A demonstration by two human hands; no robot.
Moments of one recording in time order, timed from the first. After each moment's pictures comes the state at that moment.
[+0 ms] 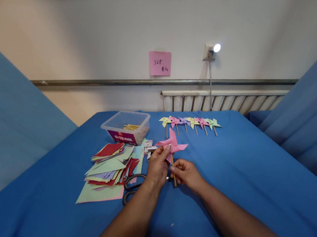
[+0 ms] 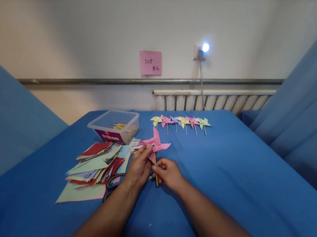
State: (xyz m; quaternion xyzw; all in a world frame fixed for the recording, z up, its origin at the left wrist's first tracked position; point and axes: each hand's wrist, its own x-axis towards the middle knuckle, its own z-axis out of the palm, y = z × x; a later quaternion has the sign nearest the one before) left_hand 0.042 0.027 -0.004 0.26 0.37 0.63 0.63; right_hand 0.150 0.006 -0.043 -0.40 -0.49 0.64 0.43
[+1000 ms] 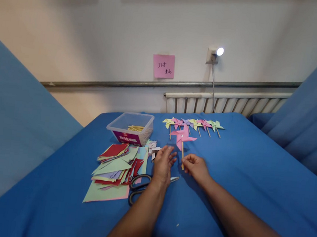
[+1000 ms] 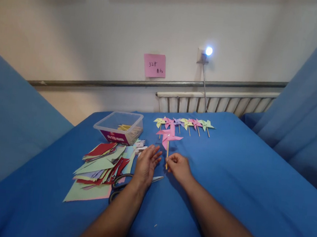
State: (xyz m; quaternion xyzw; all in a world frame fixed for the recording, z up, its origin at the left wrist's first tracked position) left_hand 0.038 0.032 -0.020 0.23 0.45 0.63 0.59; right_hand 0.160 0.025 -0.053 -0.53 -0.50 0.49 0.48
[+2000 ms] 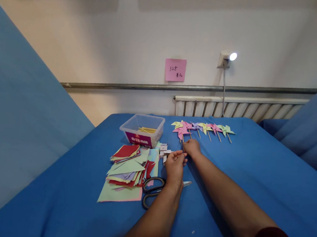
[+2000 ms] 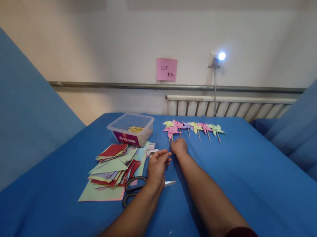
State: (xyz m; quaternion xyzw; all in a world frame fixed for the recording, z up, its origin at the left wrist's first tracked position) left_hand 0.036 0.037 -0.033 0.26 0.49 0.64 0.53; right_hand 0.120 0.148 -0.054 -0.72 -0.60 0.25 0.25
